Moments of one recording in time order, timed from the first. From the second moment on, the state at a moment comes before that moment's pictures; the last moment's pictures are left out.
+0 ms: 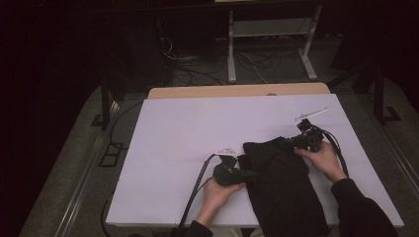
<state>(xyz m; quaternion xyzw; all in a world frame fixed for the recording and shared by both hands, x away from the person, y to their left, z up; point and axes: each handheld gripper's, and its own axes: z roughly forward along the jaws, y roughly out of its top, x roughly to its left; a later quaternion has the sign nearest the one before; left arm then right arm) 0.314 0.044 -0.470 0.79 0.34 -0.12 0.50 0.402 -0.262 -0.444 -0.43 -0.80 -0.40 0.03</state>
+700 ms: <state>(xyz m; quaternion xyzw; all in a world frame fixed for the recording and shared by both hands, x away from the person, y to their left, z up) 0.299 0.042 -0.460 0.80 0.33 -0.07 0.49 0.377 -0.273 -0.419 -0.47 -0.74 -0.47 0.05</state>
